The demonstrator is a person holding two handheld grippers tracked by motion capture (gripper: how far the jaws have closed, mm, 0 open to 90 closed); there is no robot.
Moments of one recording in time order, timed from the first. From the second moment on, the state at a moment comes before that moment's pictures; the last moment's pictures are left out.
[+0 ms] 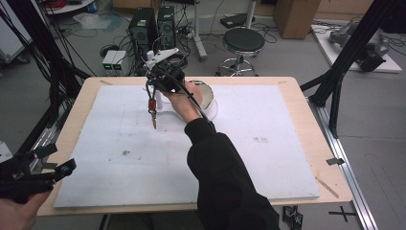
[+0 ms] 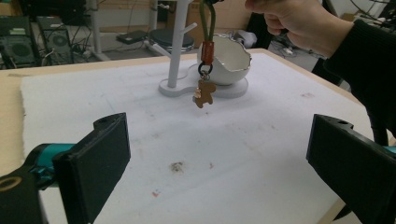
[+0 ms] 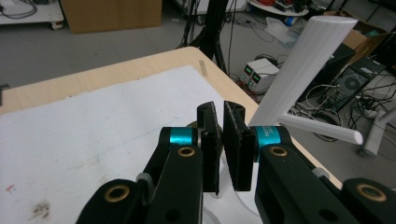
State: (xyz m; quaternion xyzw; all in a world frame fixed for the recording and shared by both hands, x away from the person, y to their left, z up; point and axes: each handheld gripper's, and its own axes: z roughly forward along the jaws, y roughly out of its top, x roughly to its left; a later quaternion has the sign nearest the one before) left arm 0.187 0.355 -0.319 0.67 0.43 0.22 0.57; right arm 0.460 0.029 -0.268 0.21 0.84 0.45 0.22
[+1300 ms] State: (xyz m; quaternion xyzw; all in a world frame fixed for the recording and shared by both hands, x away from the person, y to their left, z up) left arm 0.220 0.339 -0.310 0.68 0.41 0.21 0.57; right arm 0.426 -0.079 -0.267 0.23 0.82 0.50 0.16
